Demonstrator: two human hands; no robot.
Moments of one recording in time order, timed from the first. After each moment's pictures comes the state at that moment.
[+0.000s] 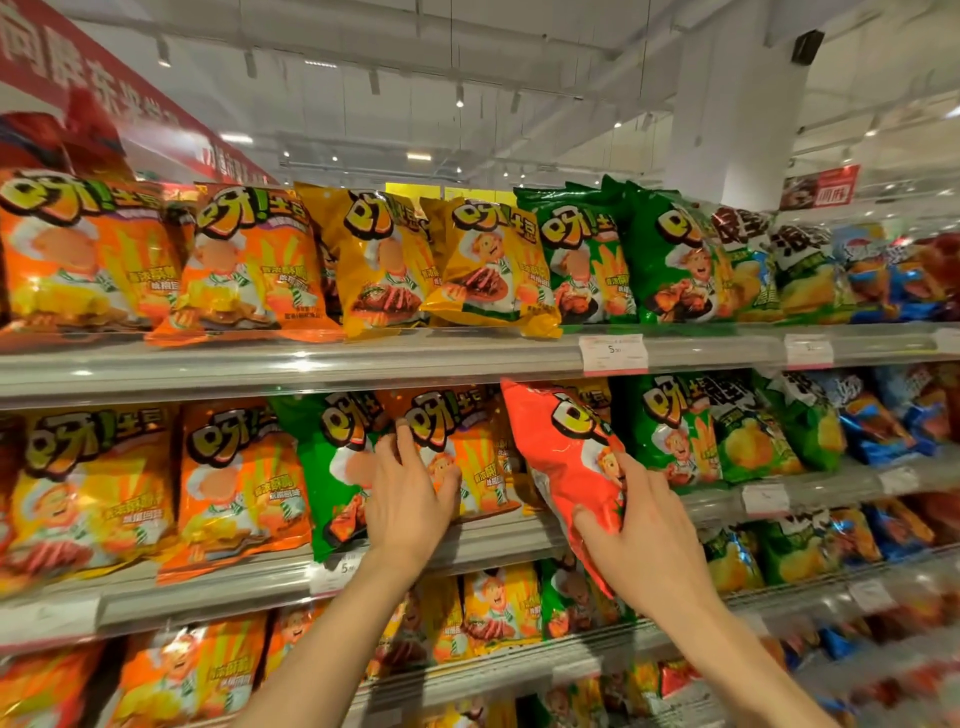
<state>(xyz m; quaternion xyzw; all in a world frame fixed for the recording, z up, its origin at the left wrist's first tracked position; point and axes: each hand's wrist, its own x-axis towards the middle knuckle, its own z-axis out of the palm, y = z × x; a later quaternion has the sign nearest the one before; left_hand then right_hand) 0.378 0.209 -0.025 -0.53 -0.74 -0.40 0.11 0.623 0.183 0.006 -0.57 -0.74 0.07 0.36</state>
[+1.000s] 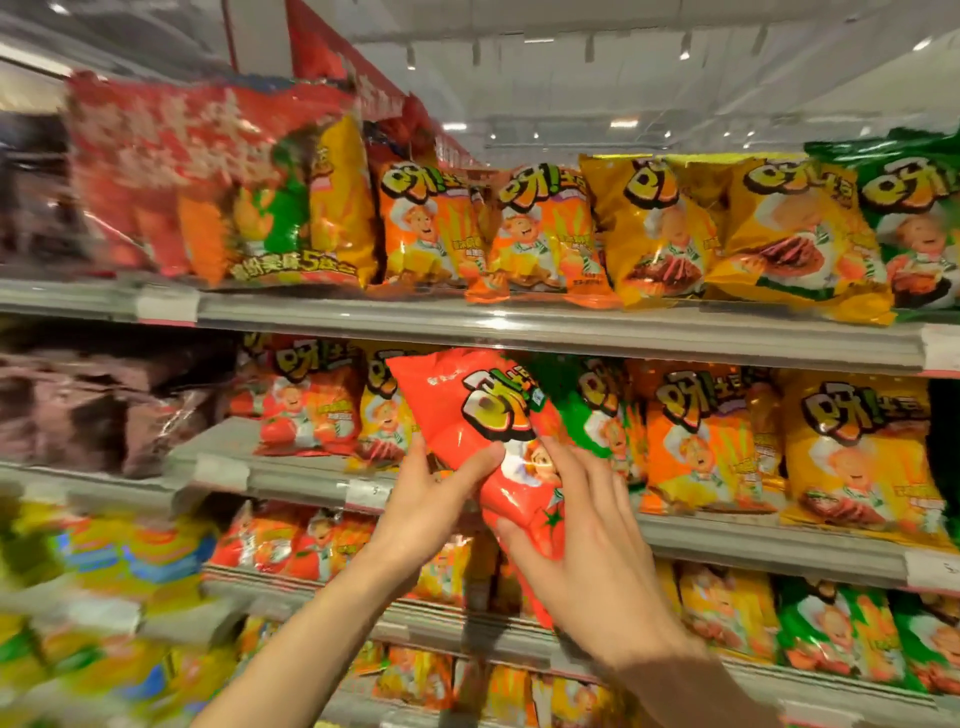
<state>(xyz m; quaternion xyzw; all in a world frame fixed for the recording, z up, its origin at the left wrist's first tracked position) 0.255 -0.013 0.013 -0.37 -0.56 -0.71 -0.23 0.399 0.064 -0.015 -0.26 -0.88 0.11 0.39</state>
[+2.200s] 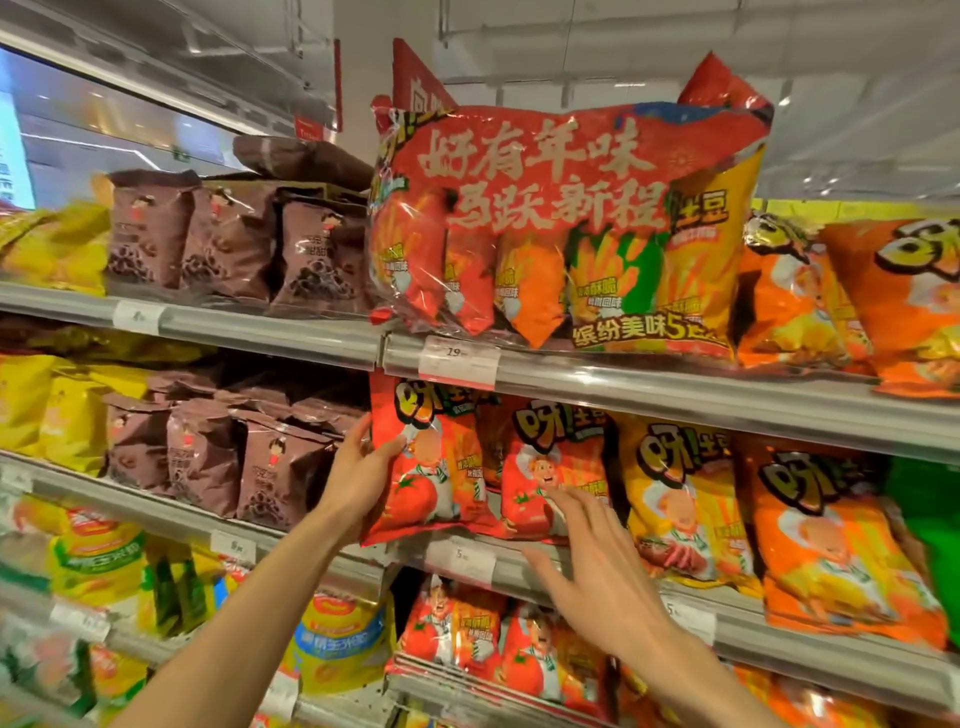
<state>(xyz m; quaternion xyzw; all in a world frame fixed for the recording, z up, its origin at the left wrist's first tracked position) -0.187 -0.139 0.001 -0.23 -0.61 -0.75 -0.13 0.058 -0.008 -0.034 -0.24 -0.94 0.08 0.25</state>
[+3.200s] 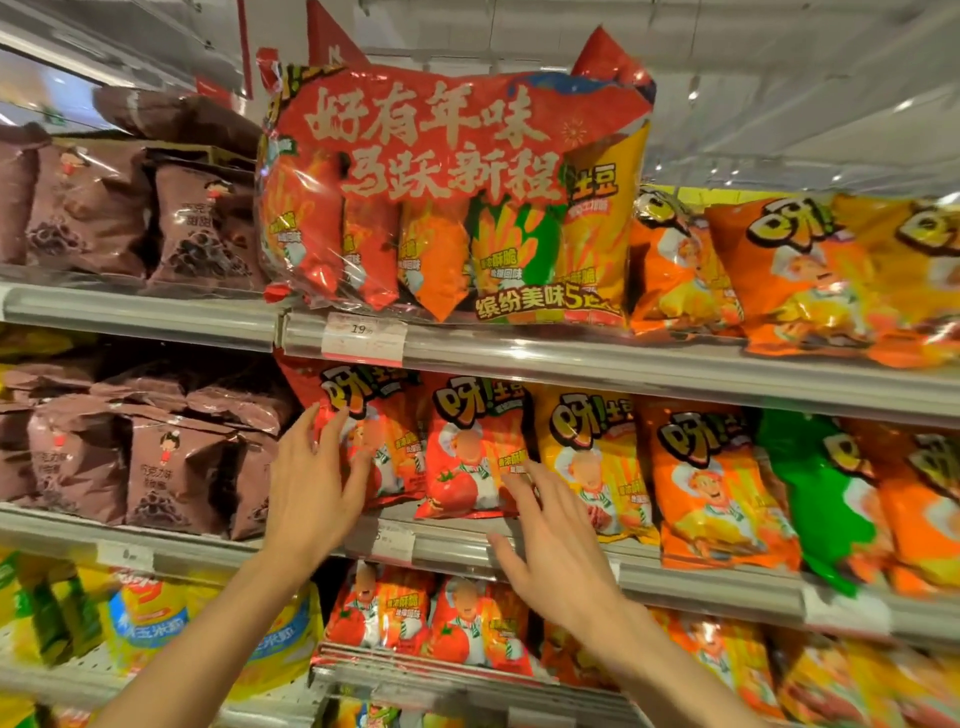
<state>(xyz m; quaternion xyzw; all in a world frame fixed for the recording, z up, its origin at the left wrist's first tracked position) -0.153 -0.118 -0.038 -0.41 -0.79 -0.38 0.25 0.095 0.009 -0.043 -0.26 -0.93 -0.01 0.26</state>
